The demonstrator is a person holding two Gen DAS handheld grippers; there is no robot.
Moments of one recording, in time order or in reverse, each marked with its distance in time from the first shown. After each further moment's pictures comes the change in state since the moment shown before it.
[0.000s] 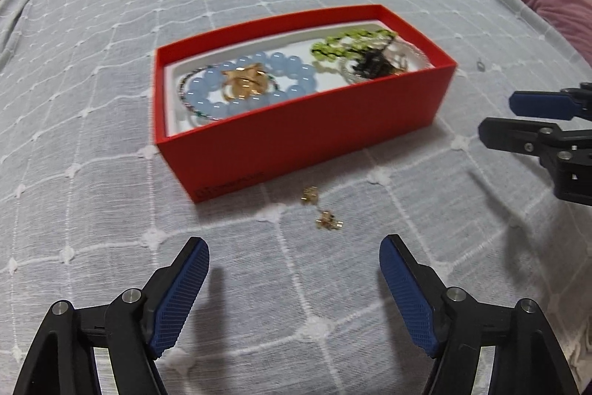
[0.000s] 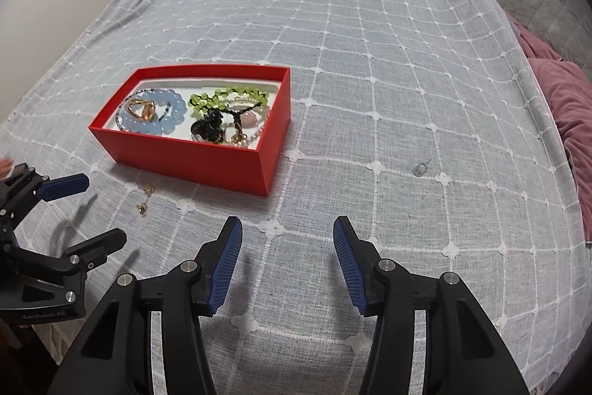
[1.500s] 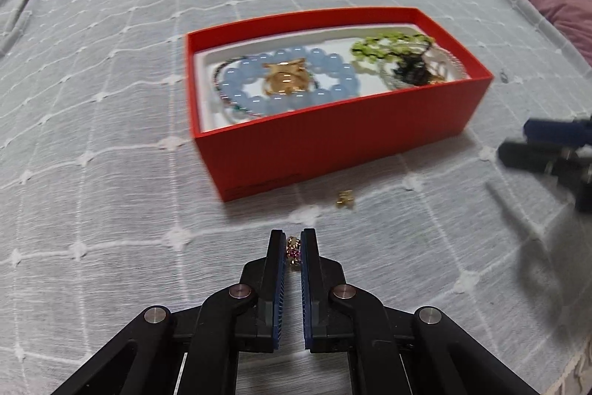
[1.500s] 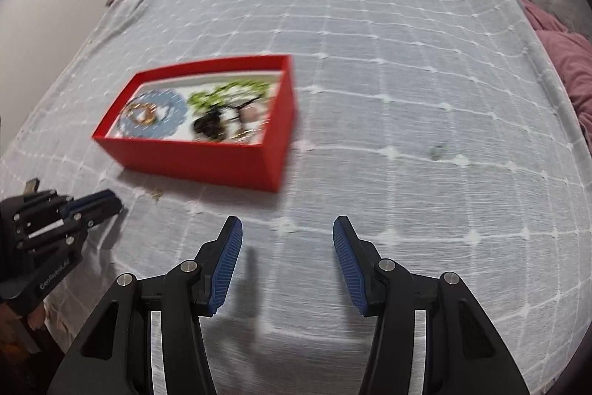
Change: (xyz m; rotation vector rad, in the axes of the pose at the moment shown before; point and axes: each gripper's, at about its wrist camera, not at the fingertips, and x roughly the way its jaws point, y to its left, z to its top) left arm 0.005 0.020 0.006 -0.064 0.017 0.026; right arm 0.011 0.015 0.003 0.040 0.043 0.096
